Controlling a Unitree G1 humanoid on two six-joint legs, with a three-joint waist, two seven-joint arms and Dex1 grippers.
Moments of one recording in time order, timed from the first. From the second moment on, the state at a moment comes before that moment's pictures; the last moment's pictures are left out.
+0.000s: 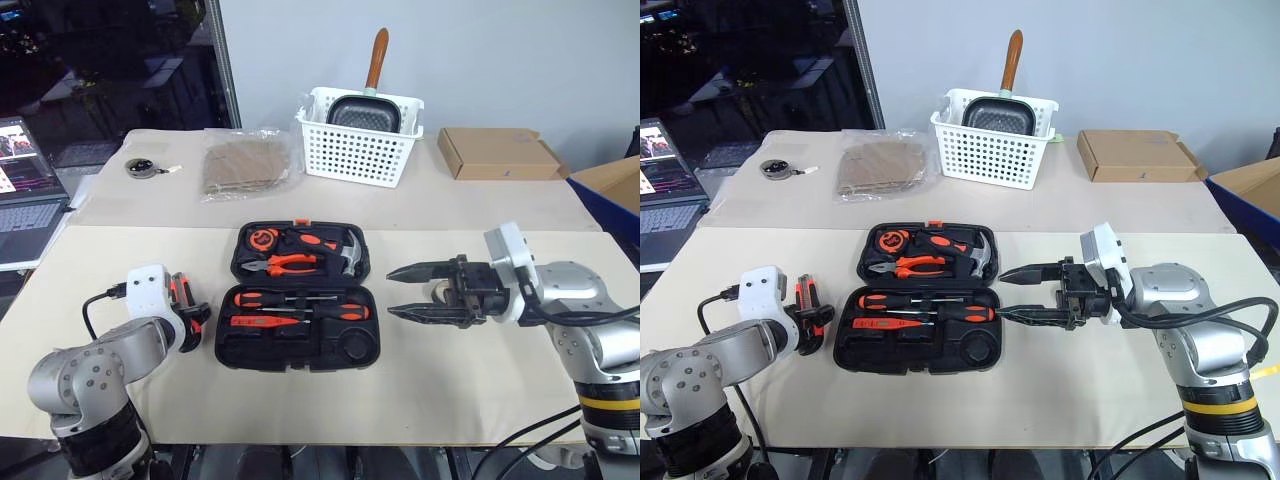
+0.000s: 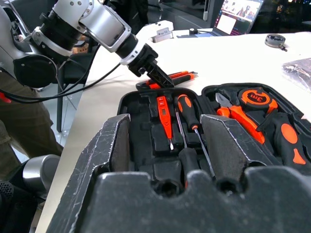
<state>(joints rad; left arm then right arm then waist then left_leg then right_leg) -0.27 0.31 0.55 -0.53 -0.73 1.60 0.38 -0.32 -0.74 -0.07 -0.28 0.65 0.40 1.30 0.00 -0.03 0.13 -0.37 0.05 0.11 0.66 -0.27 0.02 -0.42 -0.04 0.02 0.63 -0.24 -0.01</state>
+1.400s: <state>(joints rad) -0.21 0.32 0.43 -0.62 -0.42 1.54 0.10 -0.19 -0.77 -0.16 -0.32 0.65 0.29 1.29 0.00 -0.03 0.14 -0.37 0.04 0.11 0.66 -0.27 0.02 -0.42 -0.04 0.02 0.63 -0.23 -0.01</state>
